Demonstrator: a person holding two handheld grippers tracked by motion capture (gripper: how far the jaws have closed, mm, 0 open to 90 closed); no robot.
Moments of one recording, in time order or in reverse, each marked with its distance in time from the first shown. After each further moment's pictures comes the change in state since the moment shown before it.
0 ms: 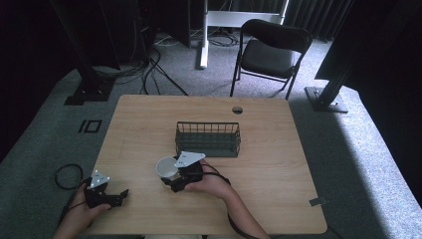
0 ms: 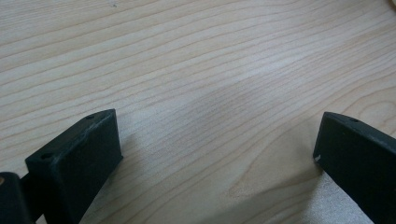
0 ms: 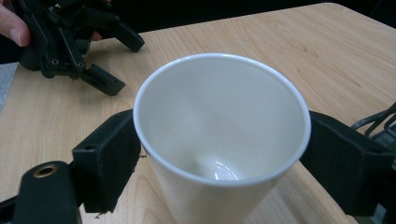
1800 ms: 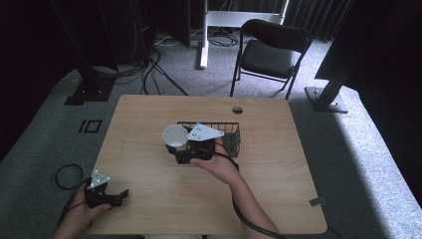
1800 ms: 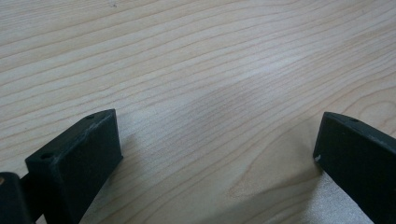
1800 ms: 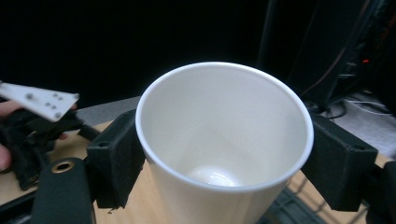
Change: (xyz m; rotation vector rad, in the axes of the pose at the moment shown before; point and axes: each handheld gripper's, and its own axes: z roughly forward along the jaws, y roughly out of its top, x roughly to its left) left arm 0.000 0.000 0.000 0.000 0.000 0.001; right arm -0.028 0.075 -0.067 -0.211 -0.188 0.044
